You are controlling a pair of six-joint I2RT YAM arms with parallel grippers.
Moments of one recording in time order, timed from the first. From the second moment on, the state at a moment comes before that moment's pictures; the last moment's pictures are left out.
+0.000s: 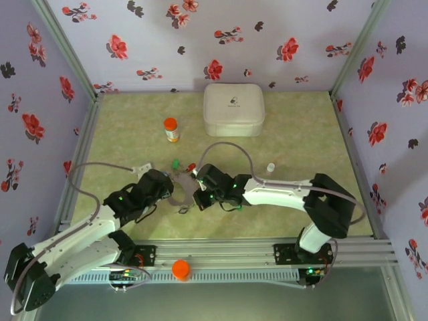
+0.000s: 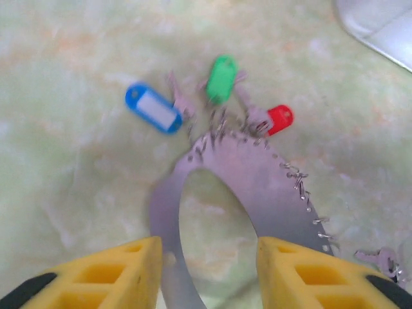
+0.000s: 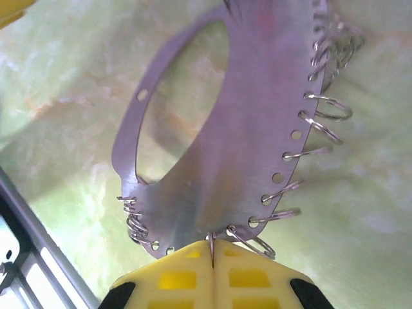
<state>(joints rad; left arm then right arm) -0.78 0.83 0.54 -0.53 -0.37 -0.93 1.10 1.59 0.96 -0.26 -0.11 0.48</state>
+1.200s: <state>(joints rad) -0.66 0.94 0.60 -0.09 0.56 0.46 0.81 1.26 0.83 -0.08 -0.53 -0.47</state>
